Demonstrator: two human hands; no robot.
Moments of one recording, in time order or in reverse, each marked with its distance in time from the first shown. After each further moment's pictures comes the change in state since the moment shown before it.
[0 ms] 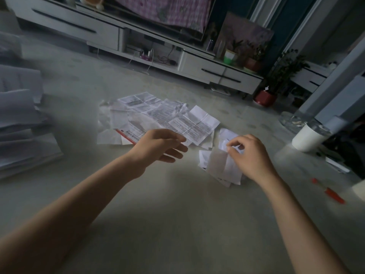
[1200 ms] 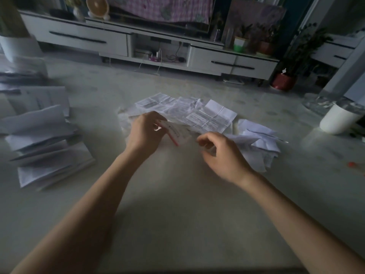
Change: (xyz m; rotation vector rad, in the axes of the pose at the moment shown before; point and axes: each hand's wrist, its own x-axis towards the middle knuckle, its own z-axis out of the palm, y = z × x) left_hand 0.027 -0.016 -0.055 0.735 0.527 0.368; right_hand -0.023 -0.080 0.050 0.355 -0.162 -0.217
